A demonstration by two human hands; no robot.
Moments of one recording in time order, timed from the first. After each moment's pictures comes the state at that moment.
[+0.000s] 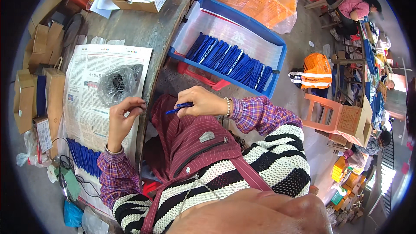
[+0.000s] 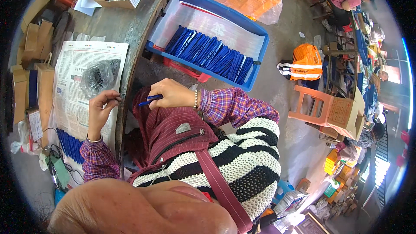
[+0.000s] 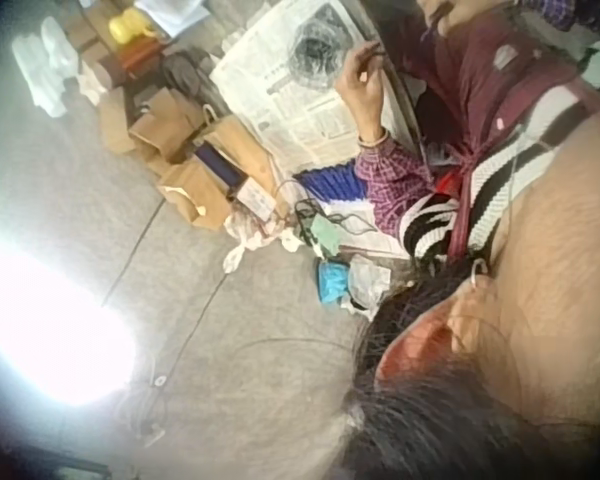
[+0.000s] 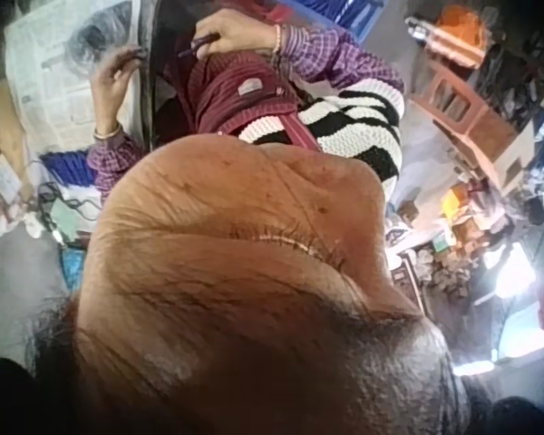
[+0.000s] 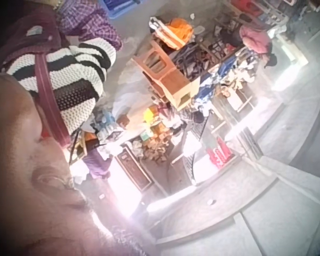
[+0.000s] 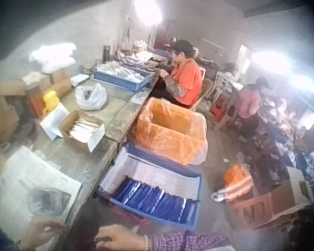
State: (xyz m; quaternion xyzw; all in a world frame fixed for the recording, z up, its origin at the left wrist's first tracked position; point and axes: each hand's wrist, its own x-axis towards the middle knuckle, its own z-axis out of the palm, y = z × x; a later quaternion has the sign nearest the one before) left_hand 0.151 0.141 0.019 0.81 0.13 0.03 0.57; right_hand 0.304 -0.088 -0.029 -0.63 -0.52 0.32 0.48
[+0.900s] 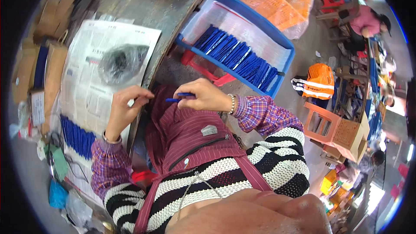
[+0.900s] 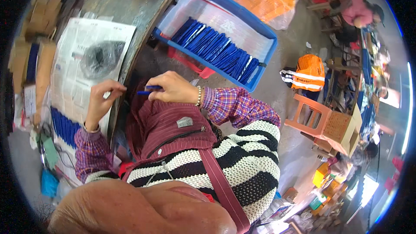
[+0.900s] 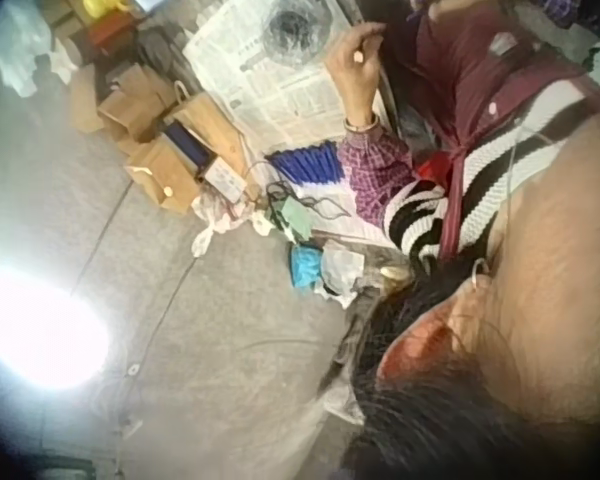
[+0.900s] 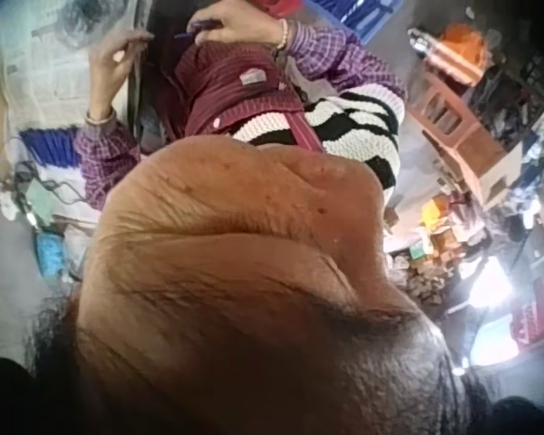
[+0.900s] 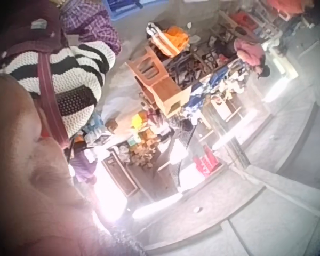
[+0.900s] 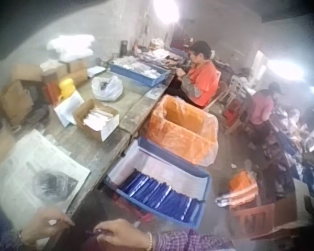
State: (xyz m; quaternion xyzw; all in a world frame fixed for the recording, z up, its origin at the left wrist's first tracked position) left_hand 0.113 0.122 0.031 0.88 0.09 0.02 0.47; right_hand 0.266 -0.083 -0.028 -0.61 -0.52 0.35 0.48
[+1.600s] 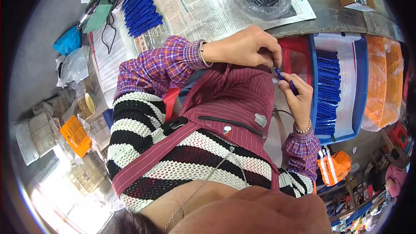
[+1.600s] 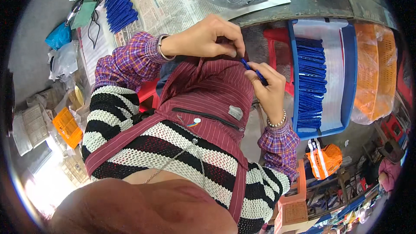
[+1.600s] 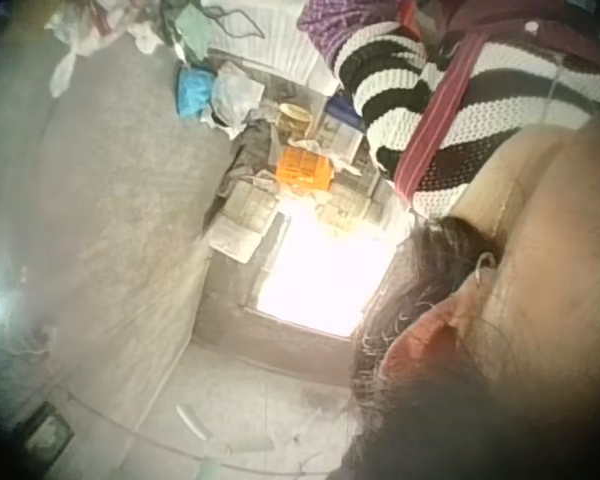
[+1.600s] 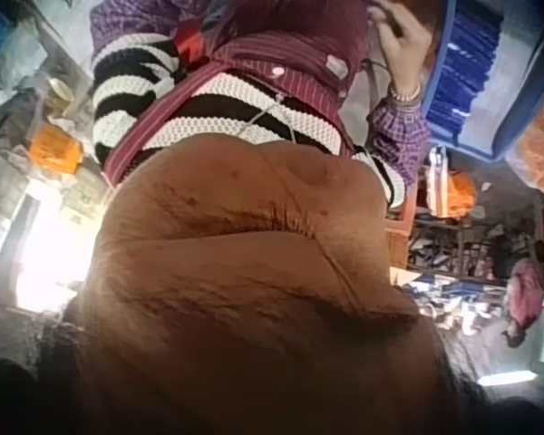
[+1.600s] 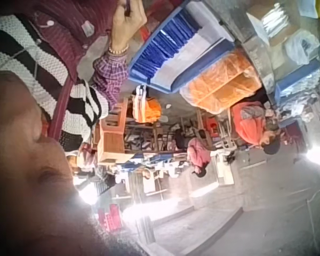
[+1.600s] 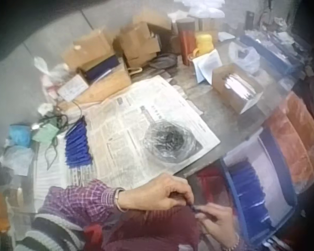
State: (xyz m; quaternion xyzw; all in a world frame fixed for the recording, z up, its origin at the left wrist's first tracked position) left_hand 0.106 0.081 0.025 0.83 0.03 0.06 0.55; right_hand 0.237 -0.114 -0.001 -0.67 -0.46 0.35 0.47
